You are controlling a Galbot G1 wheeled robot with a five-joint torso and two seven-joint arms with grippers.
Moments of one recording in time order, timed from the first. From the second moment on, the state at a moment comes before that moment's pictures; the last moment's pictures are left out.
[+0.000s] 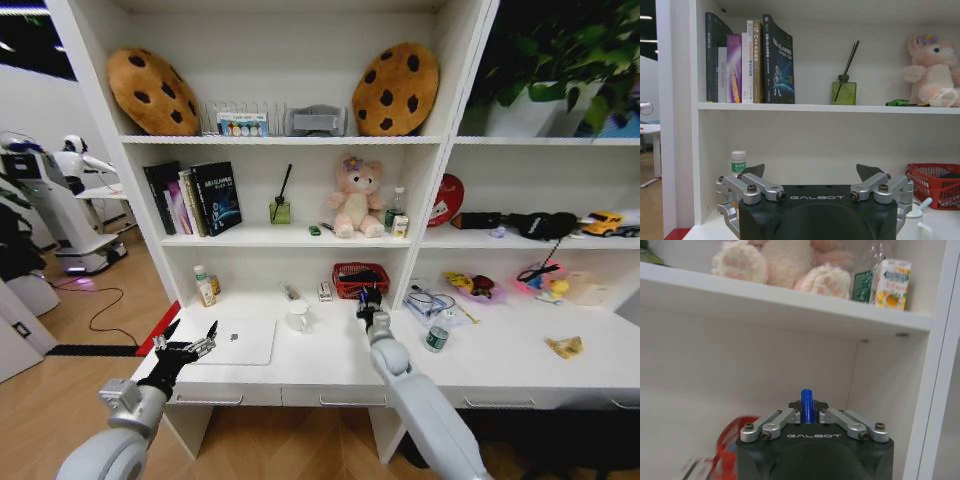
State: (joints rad) left arm 1.64 -1.12 -0.78 -2.29 -0.55 0.20 -0.05; right arm -0.66 1.30 0.26 1.30 0.16 -0.08 0.25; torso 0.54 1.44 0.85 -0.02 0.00
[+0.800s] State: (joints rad) left arm 1.64 -1.12 -0.78 -2.29 -0.55 0.20 -0.05; right arm -0.42 1.42 0.33 0.80 -0.06 0.16 0.19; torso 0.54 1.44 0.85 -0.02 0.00
